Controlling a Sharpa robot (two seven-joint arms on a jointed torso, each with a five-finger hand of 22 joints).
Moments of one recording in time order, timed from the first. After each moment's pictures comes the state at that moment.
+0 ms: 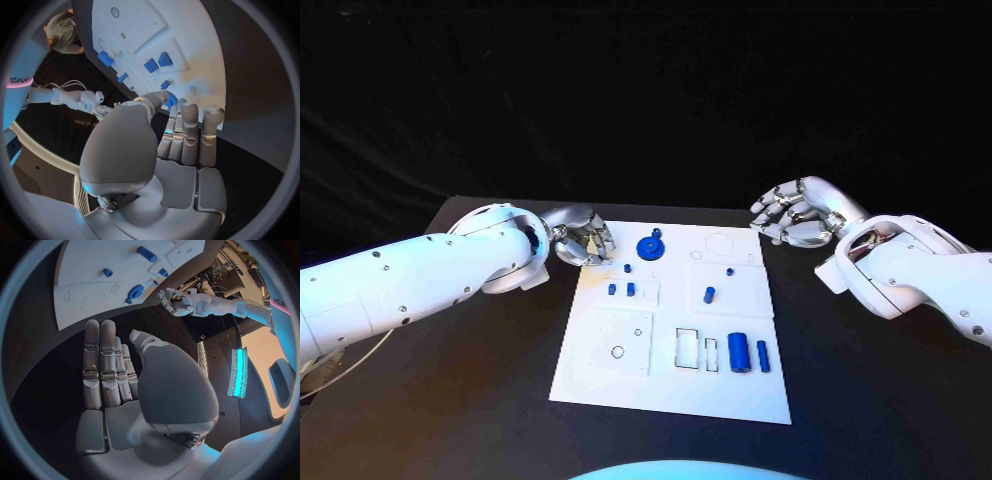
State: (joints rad) left arm 1.20 -0.86 0.00 1.40 -1.20 -0.09 -0.04; left_hand 1.41 -0.26 0.50 0.16 0.29 0.88 0.16 0.26 0.31 1.03 0.10 0.34 0.23 1.19 0.03 1.15 0.59 0.14 1.08 0.12 1.15 1.05; right arm 1.30 -0.91 -0.13 1.52 -1.00 -0.50 0.05; right_hand 1.43 -0.20 0.38 0.22 0.24 0.88 0.18 0.35 0.32 1.07 0.10 0.32 0.08 1.40 0.02 0.38 0.55 0.17 1.22 0.12 0.30 0.58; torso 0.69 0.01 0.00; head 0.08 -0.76
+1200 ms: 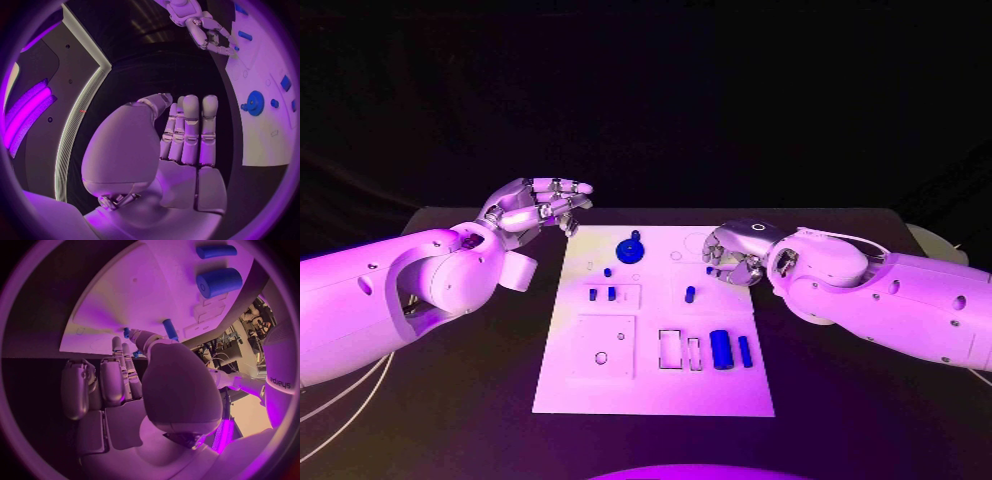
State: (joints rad) left arm 1.21 -0.98 -0.01 1.57 -0.08 -0.16 0.36; left_hand 1.45 -0.23 0.51 0.15 0.29 0.91 0.17 0.27 0.32 1.08 0.09 0.39 0.25 1.15 0.02 1.07 0.52 0.15 0.98 0.12 1.00 0.90; right arm 1.23 -0.78 -0.14 1.48 -1.68 -0.25 -0.16; right_hand 1.38 -0.25 0.52 0.15 0.22 0.94 0.17 0.28 0.32 1.14 0.10 0.14 0.08 1.47 0.01 1.27 1.23 0.06 1.46 0.11 1.37 1.31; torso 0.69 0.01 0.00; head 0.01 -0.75
